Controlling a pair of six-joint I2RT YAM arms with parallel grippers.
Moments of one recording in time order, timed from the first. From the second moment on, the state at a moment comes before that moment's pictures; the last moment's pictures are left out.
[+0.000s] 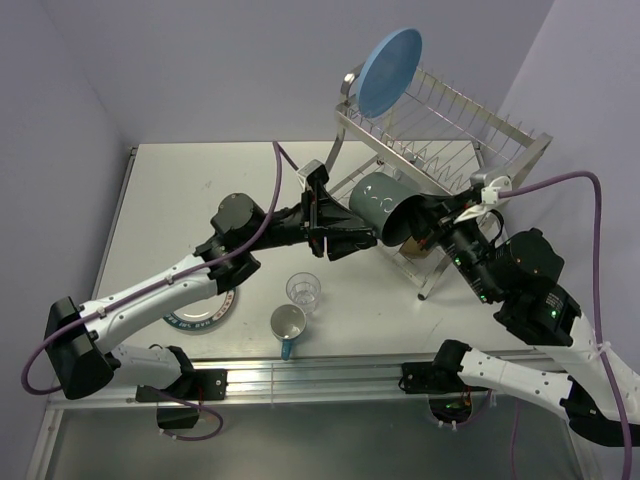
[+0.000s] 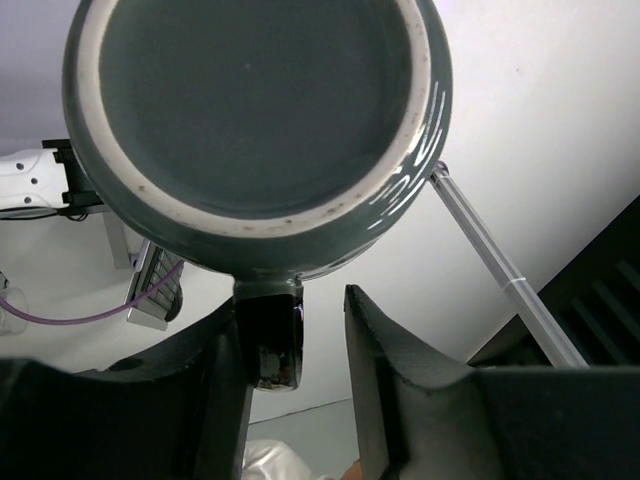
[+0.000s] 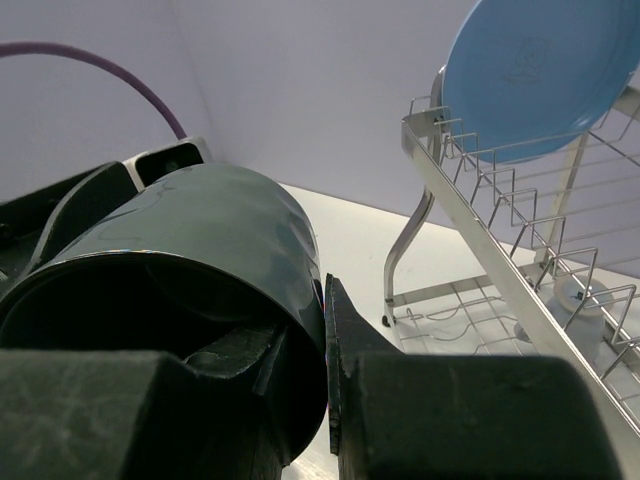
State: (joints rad) left arm -0.94 1.29 1.12 0.54 0.59 -1.91; right arm 0.94 0.69 1.19 -0.33 0.43 0.05
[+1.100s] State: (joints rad) left arm -0.94 1.32 1.10 0.47 0.58 -1.74; right arm 0.94 0.64 1.21 -0.45 0.45 0.12
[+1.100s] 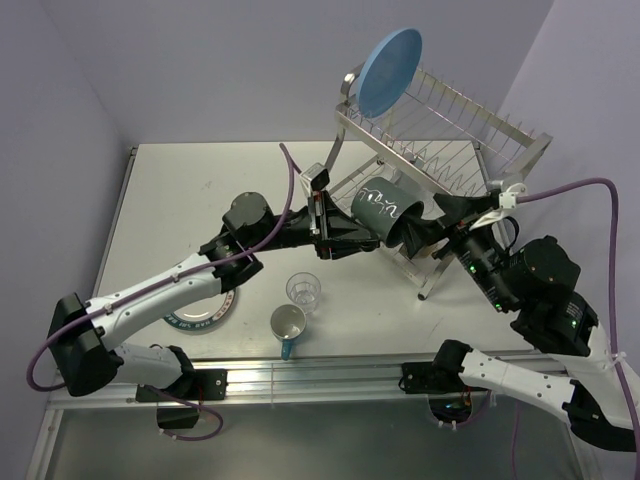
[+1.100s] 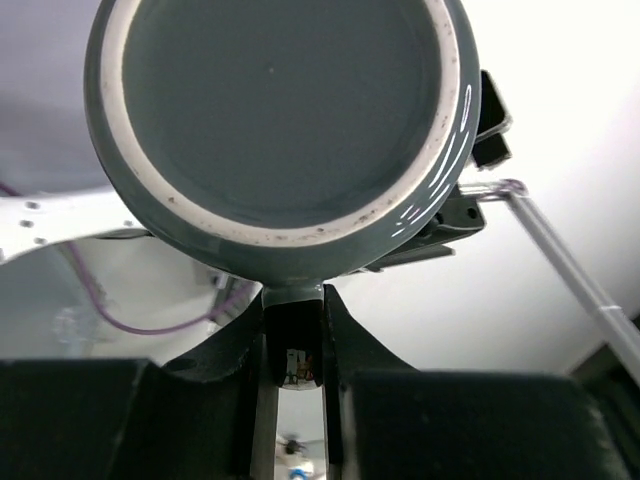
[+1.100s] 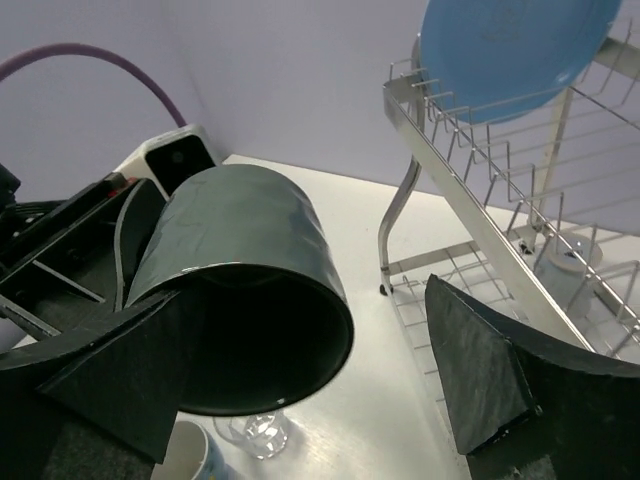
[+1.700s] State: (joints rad) left arm -0.91 1.43 1.30 -0.37 0.25 -0.94; right arm 0.94 0.54 1.53 -0.76 0.54 0.21
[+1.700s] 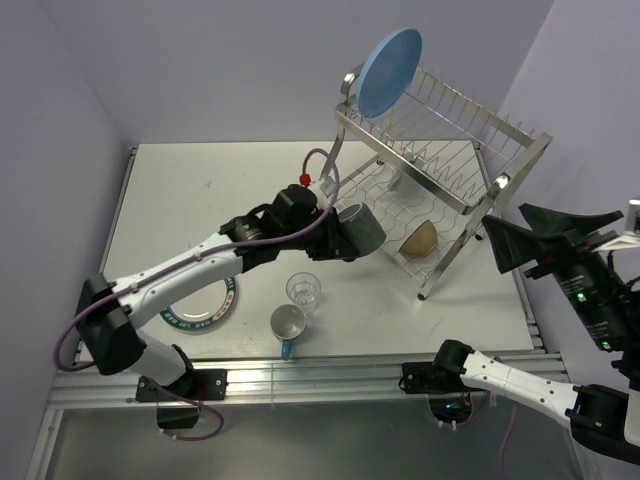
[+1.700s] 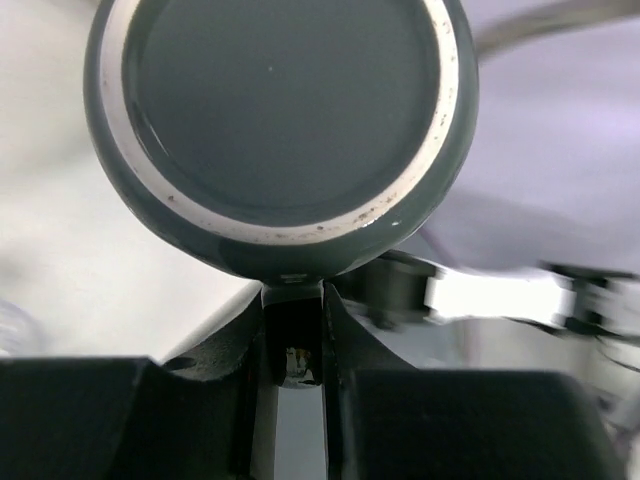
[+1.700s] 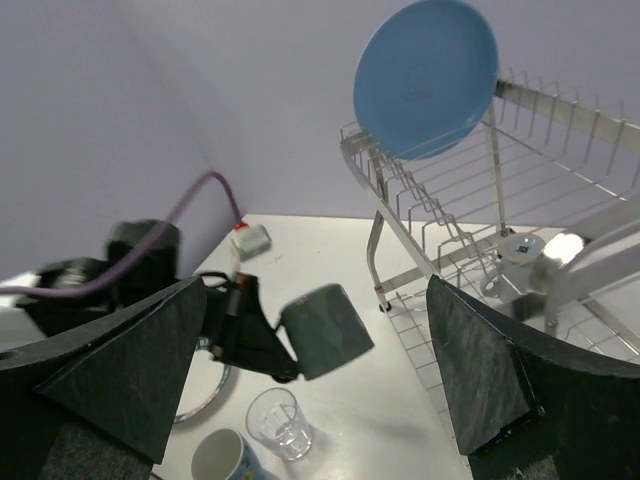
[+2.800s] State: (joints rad) left arm -0.79 2.08 1.66 -0.22 0.38 -0.80; right arm 0.94 0.57 1.83 -1.09 0.64 0.28
